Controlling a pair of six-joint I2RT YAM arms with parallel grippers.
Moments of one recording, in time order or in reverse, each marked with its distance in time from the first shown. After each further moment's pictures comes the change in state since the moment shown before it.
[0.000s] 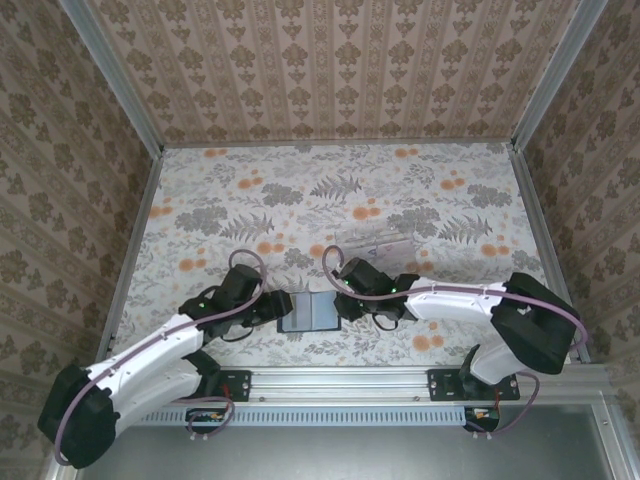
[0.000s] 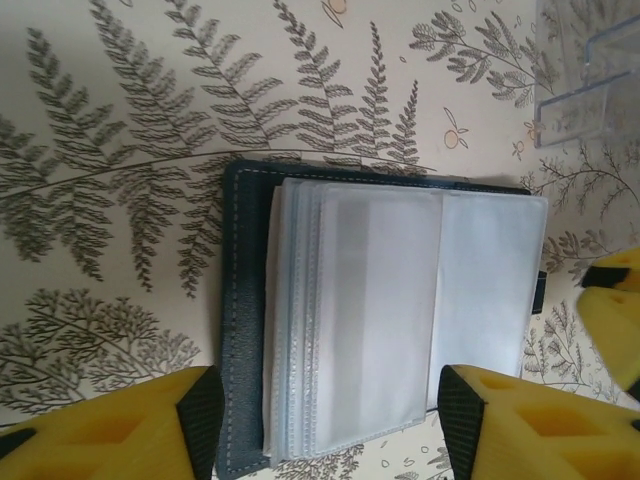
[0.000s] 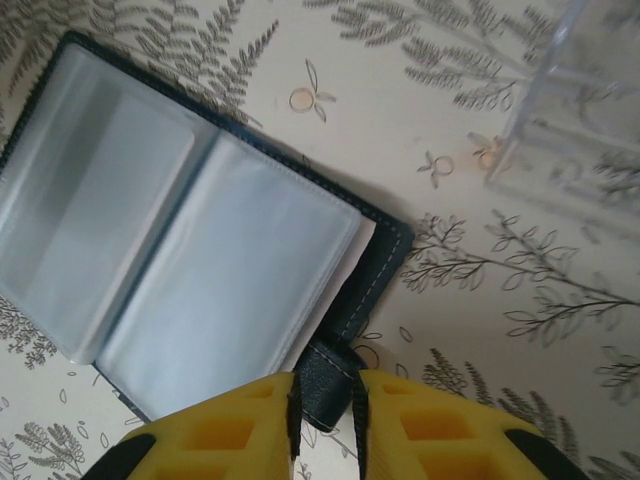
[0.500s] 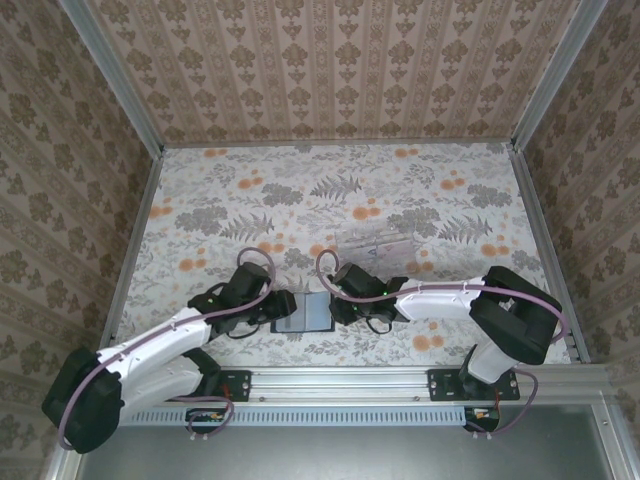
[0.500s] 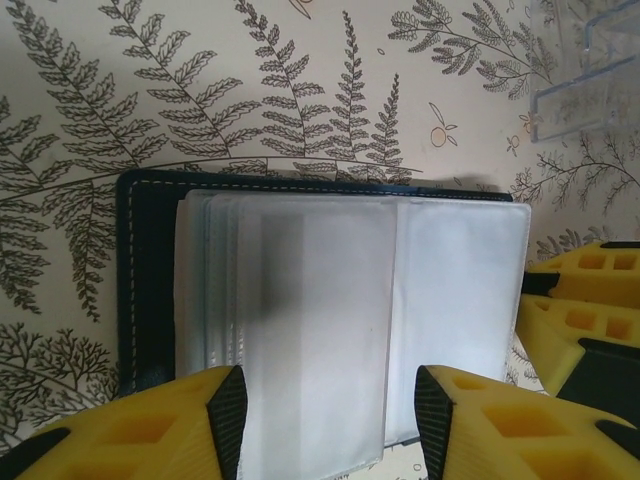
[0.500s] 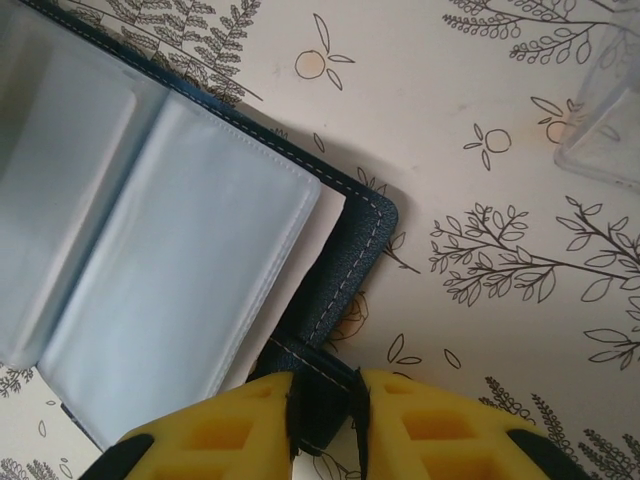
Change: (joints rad) left arm -0.029 0.089 0.009 0.077 -0.004 0.000; right arm 0.021 0.080 0.000 0.063 -0.008 0.051
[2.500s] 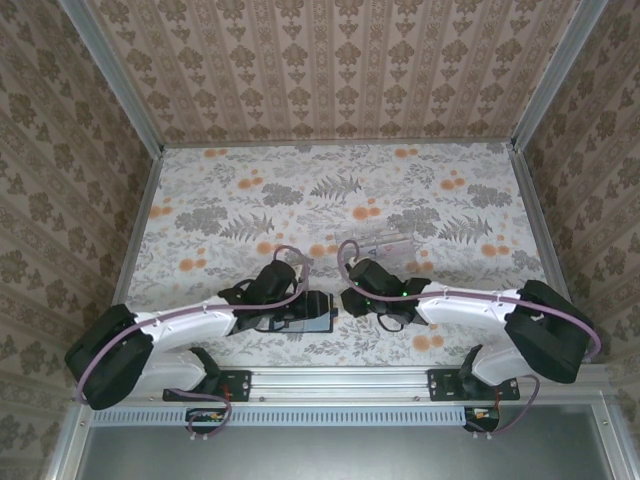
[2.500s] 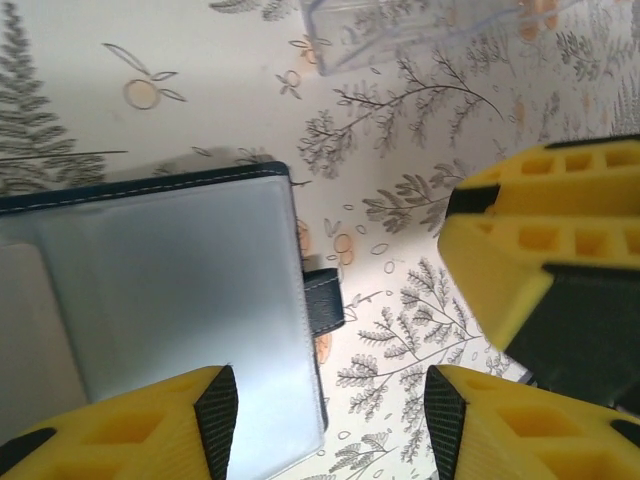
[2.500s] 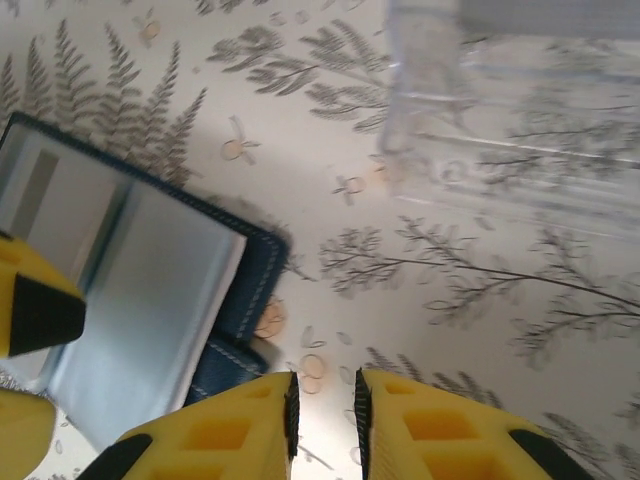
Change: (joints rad) left arm -0.165 0.255 0.057 0.337 0.117 -0.022; right arm -0.055 -0.188 -0.079 -0.020 0.088 0.079
